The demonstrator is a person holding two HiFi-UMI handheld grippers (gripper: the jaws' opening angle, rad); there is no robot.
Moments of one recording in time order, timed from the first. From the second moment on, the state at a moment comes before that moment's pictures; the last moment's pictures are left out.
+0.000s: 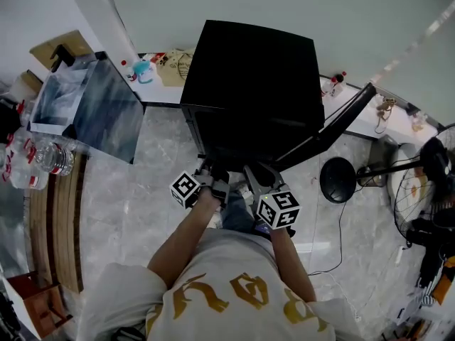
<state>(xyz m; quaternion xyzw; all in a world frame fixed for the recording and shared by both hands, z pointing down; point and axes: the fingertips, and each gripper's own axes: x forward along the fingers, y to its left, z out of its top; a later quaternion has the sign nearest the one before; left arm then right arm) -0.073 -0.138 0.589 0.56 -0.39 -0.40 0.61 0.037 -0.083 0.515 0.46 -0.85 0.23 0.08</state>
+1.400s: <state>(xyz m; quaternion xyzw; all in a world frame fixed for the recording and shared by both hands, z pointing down) -0.076 -0.118 0.589 0.54 -0.39 -0.40 0.62 0.044 -0.074 0.515 0.48 -0.85 0.21 0.10</state>
